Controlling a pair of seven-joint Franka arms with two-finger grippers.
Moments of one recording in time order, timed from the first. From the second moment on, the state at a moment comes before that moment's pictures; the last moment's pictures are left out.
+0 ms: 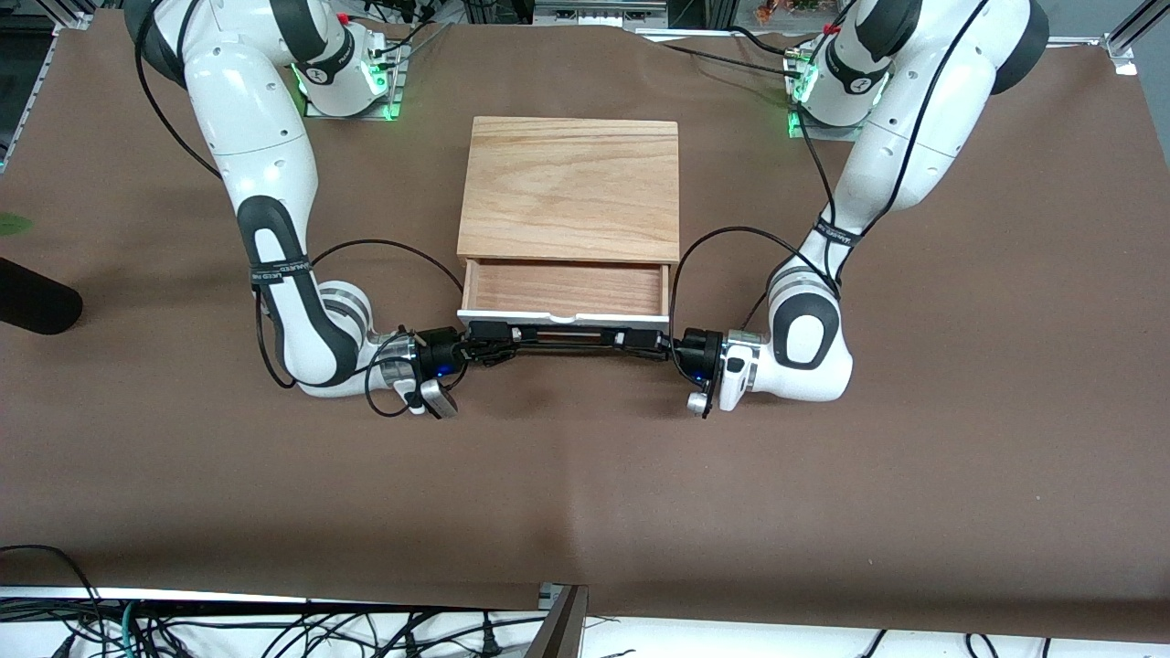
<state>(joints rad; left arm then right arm) -0.19 0.90 -0.19 -1.47 -1.48 1.86 0.65 0.32 0.93 -0.08 -1.50 1.67 1.59 -0.97</state>
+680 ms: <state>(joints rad) -0.19 0.92 -0.19 -1.41 -1.48 1.89 0.57 0.31 0.99 -0.07 -1.39 1.67 1.61 -0.93</state>
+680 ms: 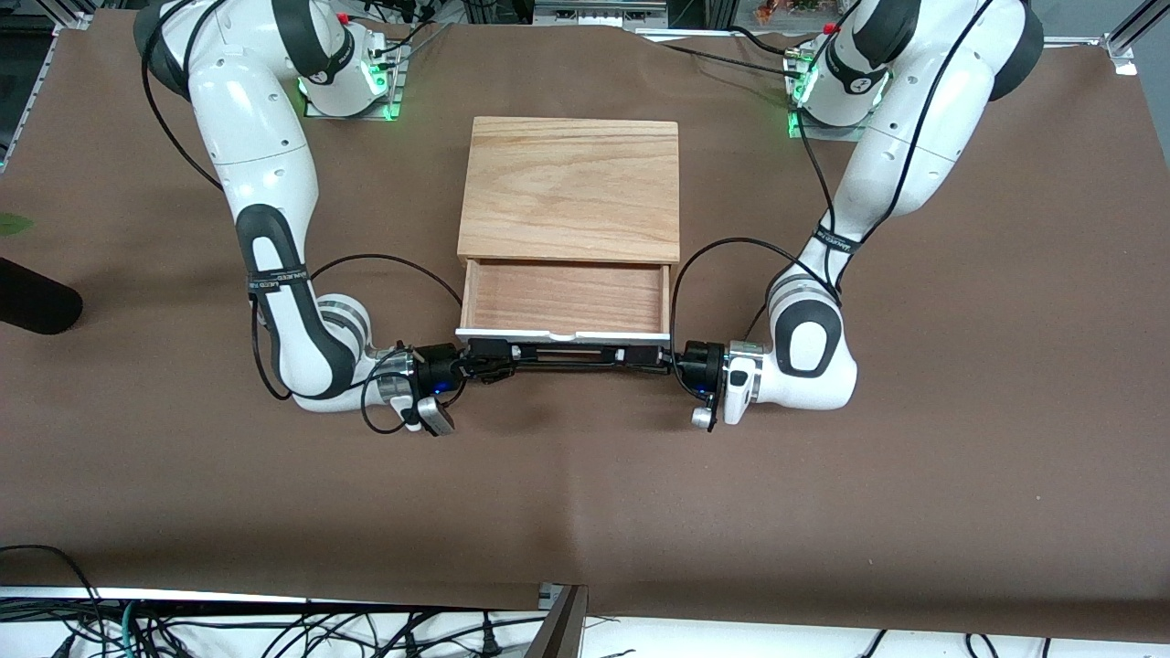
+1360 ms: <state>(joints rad) -0.18 0.91 -0.20 -1.39 -1.48 1.83 0.54 0.22 1.03 -0.10 -1.33 1.69 1.70 -0.92</state>
